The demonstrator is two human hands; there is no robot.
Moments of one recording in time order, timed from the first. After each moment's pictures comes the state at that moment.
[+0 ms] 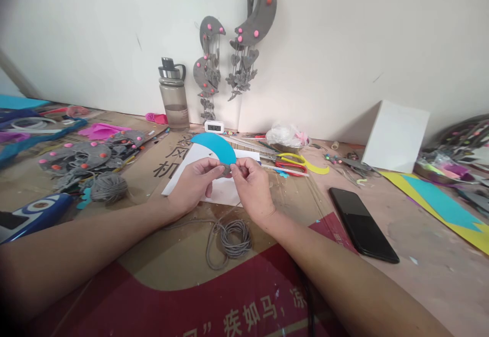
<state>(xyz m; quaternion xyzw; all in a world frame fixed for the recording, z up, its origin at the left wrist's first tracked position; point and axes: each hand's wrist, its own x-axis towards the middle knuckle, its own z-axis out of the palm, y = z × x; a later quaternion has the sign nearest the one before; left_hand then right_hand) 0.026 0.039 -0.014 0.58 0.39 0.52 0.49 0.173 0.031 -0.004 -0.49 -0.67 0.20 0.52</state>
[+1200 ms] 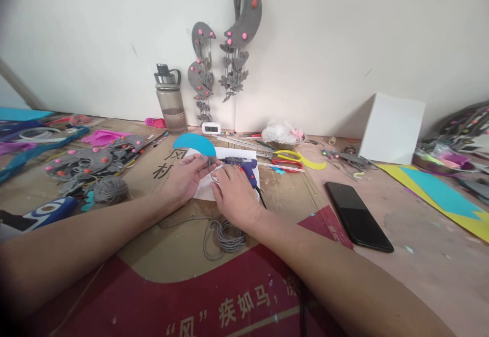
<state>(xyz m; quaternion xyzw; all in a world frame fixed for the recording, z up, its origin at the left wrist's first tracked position) 0.021 0.057 -0.018 0.38 0.28 0.63 0.61 0.167 0.015 -0.015 -0.39 -0.84 0.04 0.37</state>
